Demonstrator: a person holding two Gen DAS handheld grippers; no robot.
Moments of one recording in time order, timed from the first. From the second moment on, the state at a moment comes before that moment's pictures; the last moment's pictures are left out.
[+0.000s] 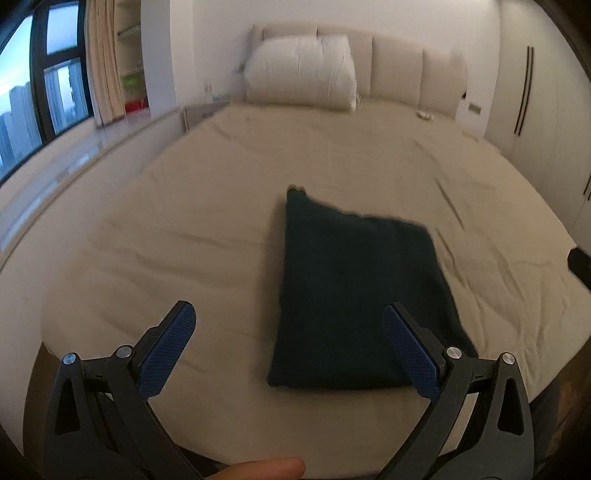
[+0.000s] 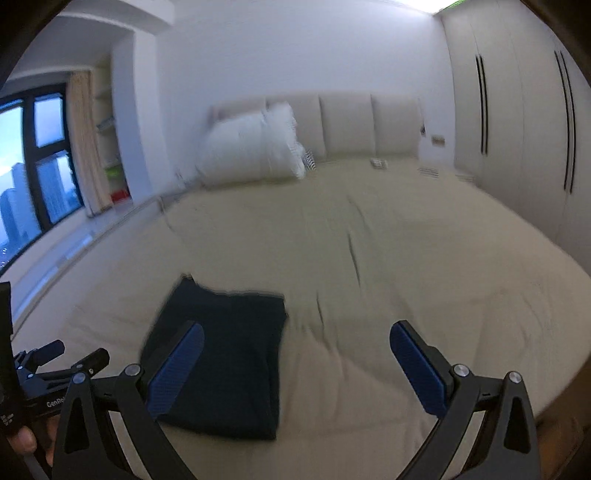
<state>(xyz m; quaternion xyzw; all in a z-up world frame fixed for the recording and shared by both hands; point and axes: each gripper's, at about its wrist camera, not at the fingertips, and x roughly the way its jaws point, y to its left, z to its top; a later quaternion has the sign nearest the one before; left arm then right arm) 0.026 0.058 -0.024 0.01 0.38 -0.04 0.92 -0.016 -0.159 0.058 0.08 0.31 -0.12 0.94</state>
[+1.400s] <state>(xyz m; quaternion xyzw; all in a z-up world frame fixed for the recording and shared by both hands) 0.048 0.057 -0.069 0.03 0.43 -0.05 0.90 -0.017 -0.150 -0.008 0.06 0.42 -0.11 0.90</state>
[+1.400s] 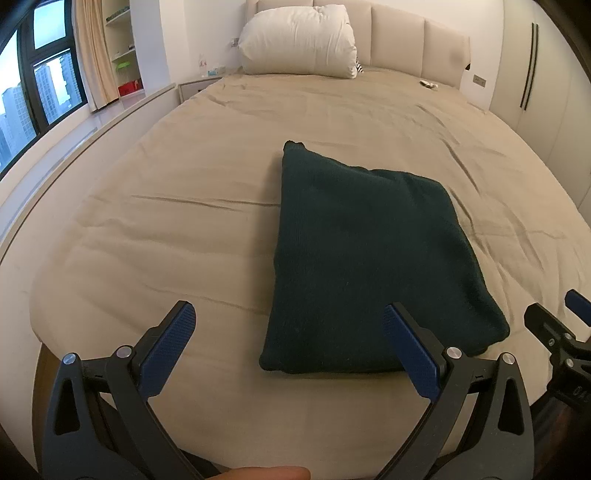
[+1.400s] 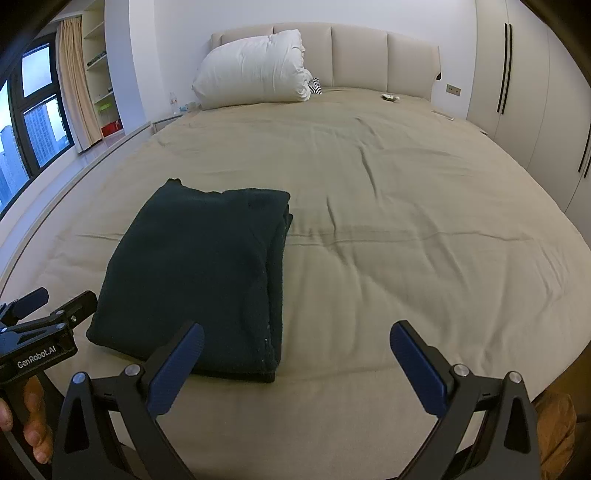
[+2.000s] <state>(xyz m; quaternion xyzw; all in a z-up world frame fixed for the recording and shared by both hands) 0.053 0.057 -0.075 0.03 0.43 -0.04 0.90 -0.018 -0.151 -0.011 0.06 0.43 -0.11 0.90</state>
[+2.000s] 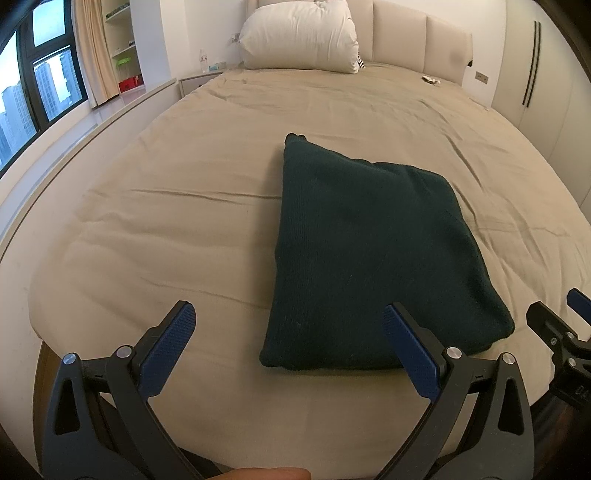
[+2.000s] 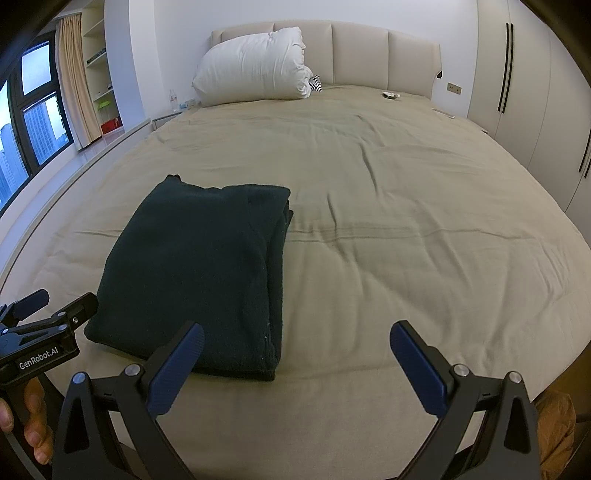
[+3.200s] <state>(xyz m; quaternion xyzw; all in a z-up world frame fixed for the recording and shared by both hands) 0.055 0.059 -0.078 0.03 0.44 -0.04 0.90 -0.018 -0.152 -0.010 0.06 0.43 -0.11 0.90</state>
